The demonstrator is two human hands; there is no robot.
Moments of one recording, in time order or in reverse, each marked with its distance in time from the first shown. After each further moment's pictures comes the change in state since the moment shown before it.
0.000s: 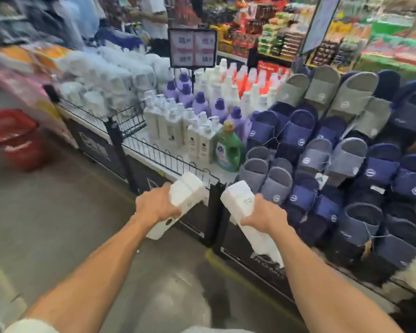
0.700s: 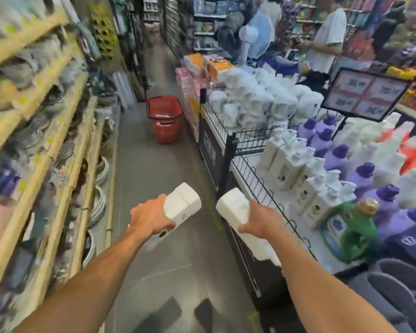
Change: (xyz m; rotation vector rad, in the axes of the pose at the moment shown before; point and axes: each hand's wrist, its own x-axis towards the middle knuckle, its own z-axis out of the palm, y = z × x) left_hand -0.019 -0.206 -0.028 -0.132 0.102 -0.705; right_hand 0.154 -0.296 0.008 -0.310 -0.123 -0.724
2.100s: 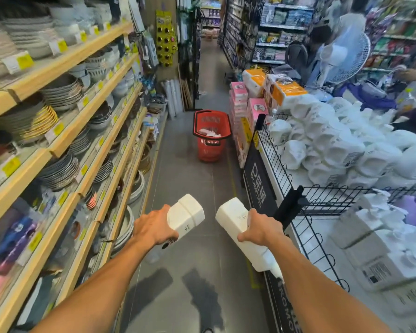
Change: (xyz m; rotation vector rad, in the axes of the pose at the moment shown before) left_hand 0.294 -0.140 -0.069 -0.052 -0.005 -0.178; right_hand 0.349 -0.205 -0.072 -0.084 -0.143 -0.208
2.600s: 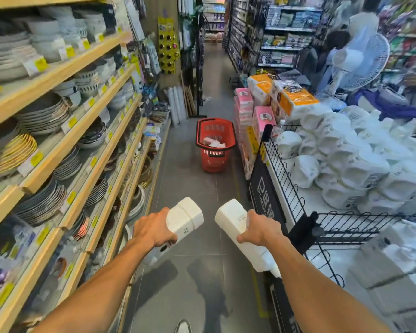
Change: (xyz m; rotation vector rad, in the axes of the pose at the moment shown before) left_hand 0.138 0.011 -0.031 0.033 -0.011 -0.014; right_hand 0.133 -0.006 -0.060 0.005 -0.006 -0.034
